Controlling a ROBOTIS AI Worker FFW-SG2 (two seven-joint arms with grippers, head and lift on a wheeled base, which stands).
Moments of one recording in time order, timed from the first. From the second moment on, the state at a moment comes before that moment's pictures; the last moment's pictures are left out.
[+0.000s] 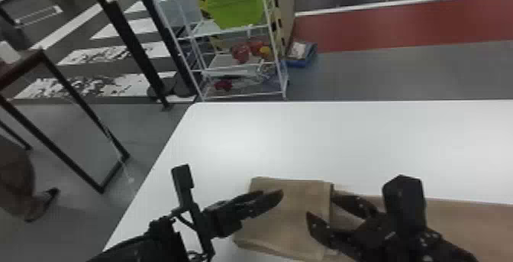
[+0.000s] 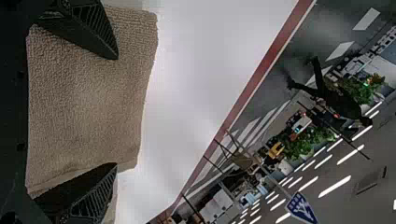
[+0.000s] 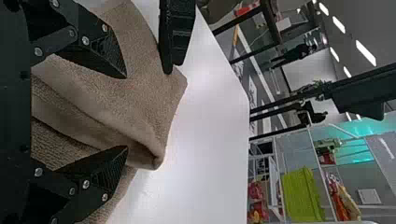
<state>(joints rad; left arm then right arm) 0.29 0.04 0.40 -1.96 0.39 0.95 -0.75 0.25 0.00 0.39 -1.91 0.06 0.58 0.51</state>
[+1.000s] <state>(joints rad) 0.30 0.04 0.42 -1.97 0.39 0.95 -0.76 0.21 0.00 0.52 -1.96 0.21 0.78 0.36</state>
